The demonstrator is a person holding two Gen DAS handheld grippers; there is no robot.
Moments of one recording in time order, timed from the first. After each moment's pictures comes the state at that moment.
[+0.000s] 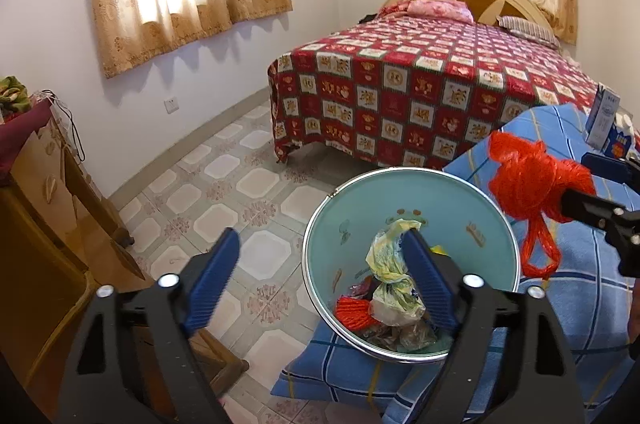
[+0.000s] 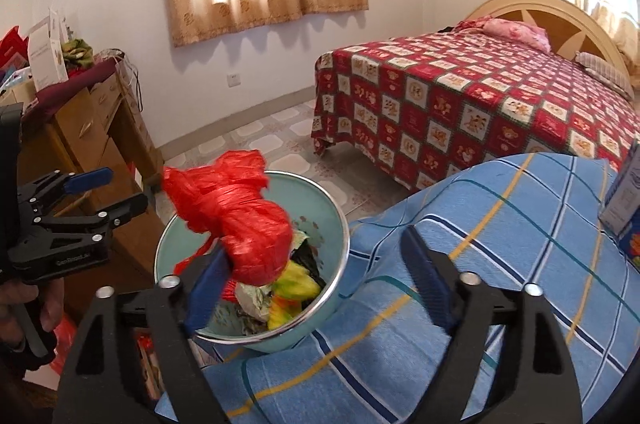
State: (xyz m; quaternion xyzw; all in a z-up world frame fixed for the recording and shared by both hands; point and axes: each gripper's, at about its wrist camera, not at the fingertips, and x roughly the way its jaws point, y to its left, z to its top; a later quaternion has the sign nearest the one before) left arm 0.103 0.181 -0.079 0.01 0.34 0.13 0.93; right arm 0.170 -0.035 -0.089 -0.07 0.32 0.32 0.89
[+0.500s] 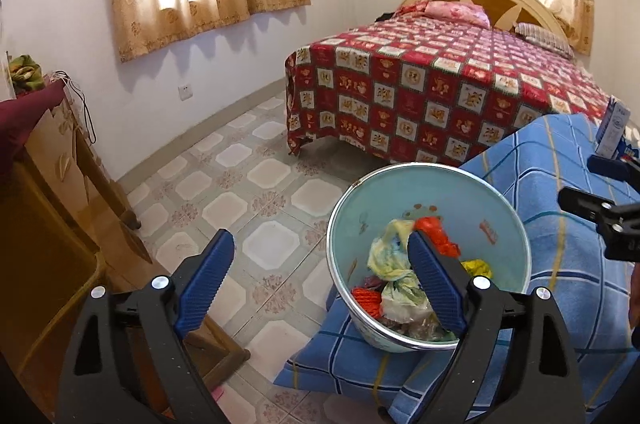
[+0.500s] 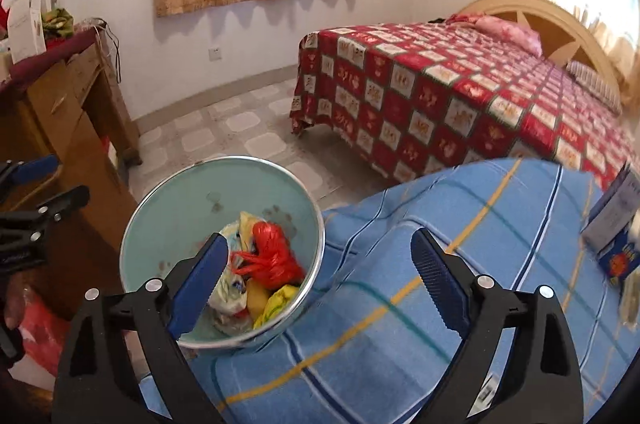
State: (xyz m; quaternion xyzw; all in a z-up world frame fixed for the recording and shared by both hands) left arm 0.087 0.199 -0.078 -0.01 0.34 0.15 0.93; right arm 0.183 -0.043 -0.086 -0.09 0.33 0.29 0.89
